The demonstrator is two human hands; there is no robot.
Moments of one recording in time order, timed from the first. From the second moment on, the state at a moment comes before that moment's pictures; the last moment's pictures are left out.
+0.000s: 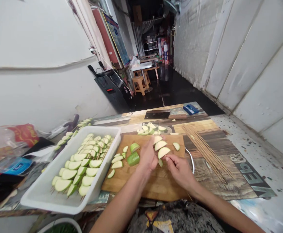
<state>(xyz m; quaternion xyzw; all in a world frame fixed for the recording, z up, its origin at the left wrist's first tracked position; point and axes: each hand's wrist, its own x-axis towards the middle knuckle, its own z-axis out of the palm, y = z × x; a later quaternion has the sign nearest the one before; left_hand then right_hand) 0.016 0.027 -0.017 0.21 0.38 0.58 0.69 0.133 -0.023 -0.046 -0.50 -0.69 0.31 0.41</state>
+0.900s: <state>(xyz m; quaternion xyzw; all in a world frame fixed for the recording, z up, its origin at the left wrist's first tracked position) 0.040 -0.002 -0.031 0.18 0.37 0.53 0.74 0.134 -0.028 -0.050 -0.49 -0.68 0.33 0.44</state>
